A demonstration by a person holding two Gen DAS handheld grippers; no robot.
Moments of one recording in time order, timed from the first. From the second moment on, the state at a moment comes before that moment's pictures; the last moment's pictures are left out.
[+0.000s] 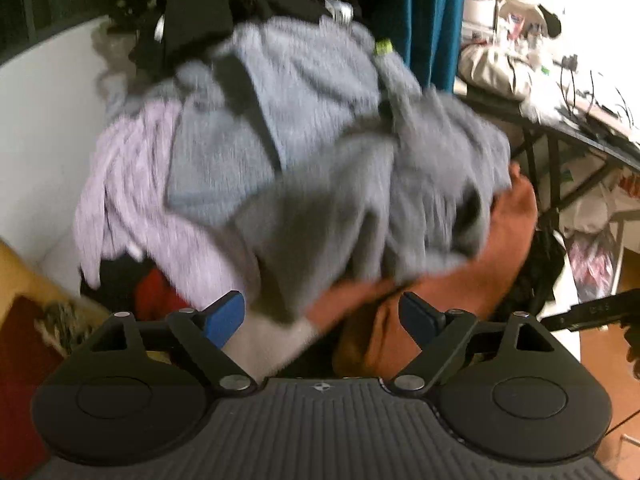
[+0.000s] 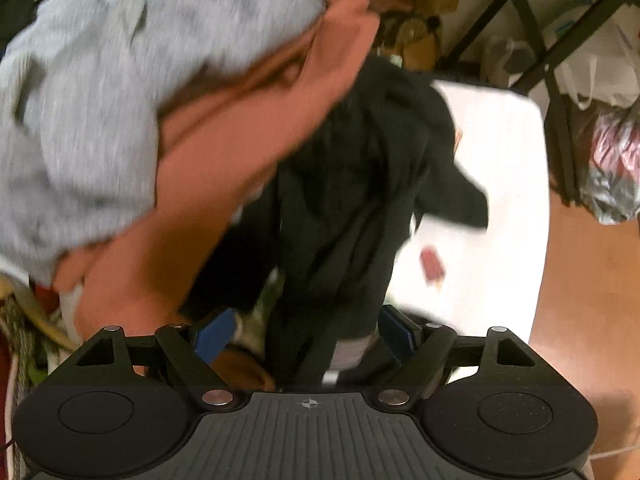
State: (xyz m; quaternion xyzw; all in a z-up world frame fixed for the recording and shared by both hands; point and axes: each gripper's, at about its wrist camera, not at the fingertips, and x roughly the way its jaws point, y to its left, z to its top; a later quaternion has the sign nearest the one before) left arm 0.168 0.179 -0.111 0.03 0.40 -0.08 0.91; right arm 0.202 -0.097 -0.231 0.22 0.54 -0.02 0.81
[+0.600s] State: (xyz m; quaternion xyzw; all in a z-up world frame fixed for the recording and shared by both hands) left arm 0.100 0.223 -0.151 -0.01 0.48 -0.01 0.88; right arm 0.224 0.022 -0.296 0.10 0.57 0.08 0.81
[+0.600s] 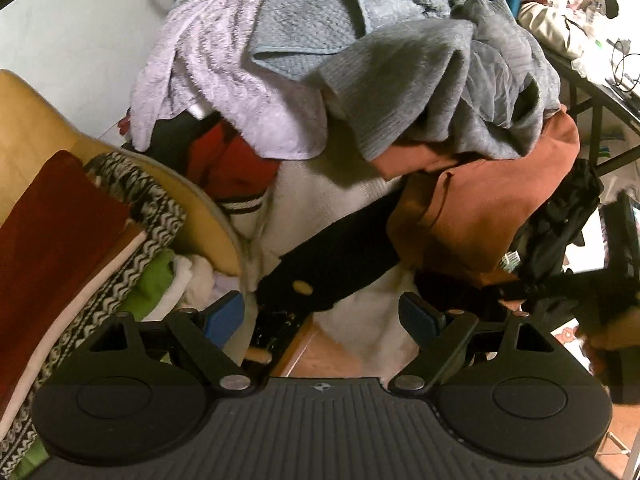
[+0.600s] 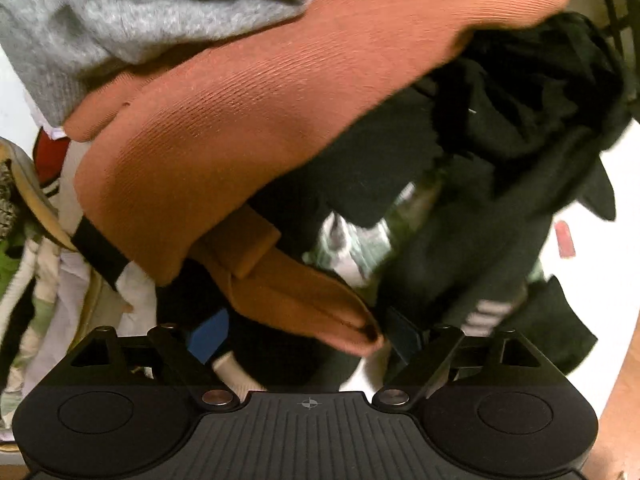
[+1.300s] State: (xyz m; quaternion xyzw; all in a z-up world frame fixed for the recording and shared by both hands) left arm 0.101 0.195 -0.156 -0.01 0.49 -0.05 0.87; right arm 0.202 -0.013 -0.246 0.18 0.52 0.14 0.82
